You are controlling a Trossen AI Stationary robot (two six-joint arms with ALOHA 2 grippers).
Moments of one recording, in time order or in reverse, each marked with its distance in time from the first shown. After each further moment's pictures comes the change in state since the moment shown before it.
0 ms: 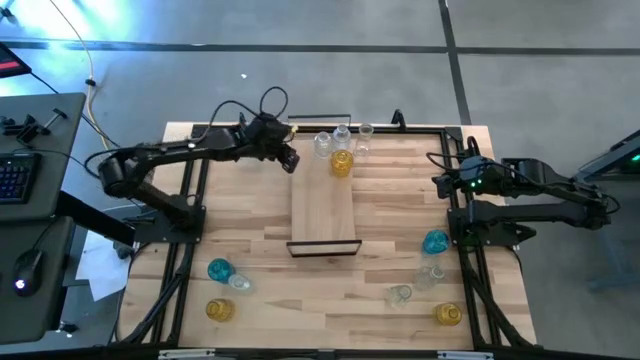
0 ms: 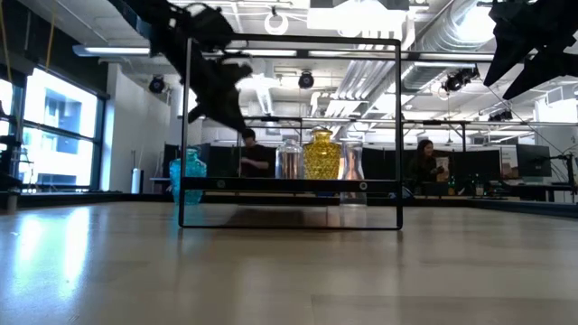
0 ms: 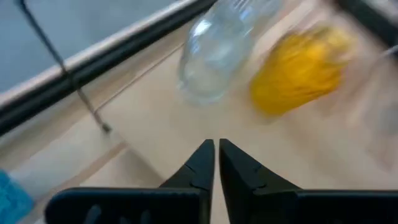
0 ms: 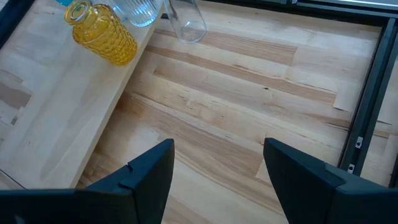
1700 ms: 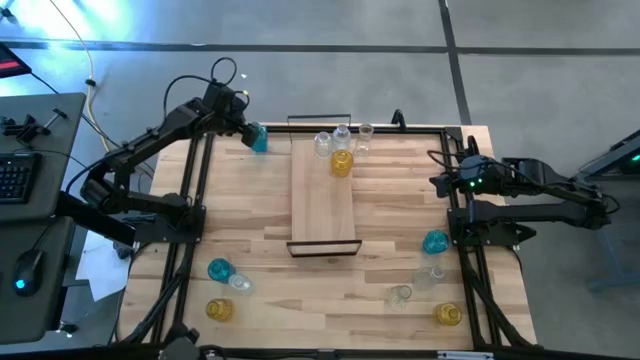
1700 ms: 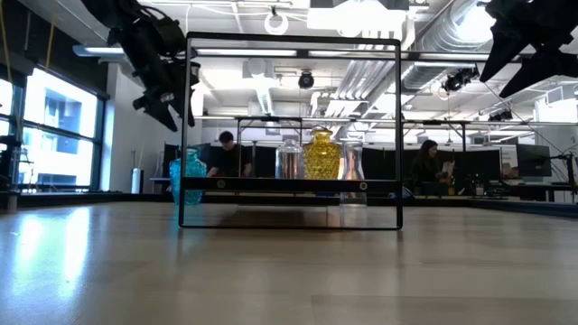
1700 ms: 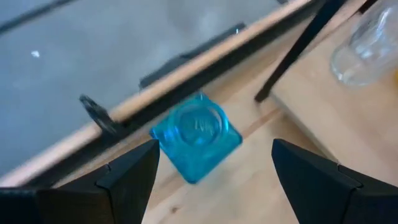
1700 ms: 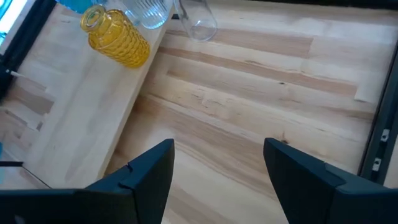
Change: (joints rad) left arm 0.445 -0.163 0.033 -0.335 0.042 0.319; right arm 0.000 0.001 0.000 0.037 -0.041 0.055
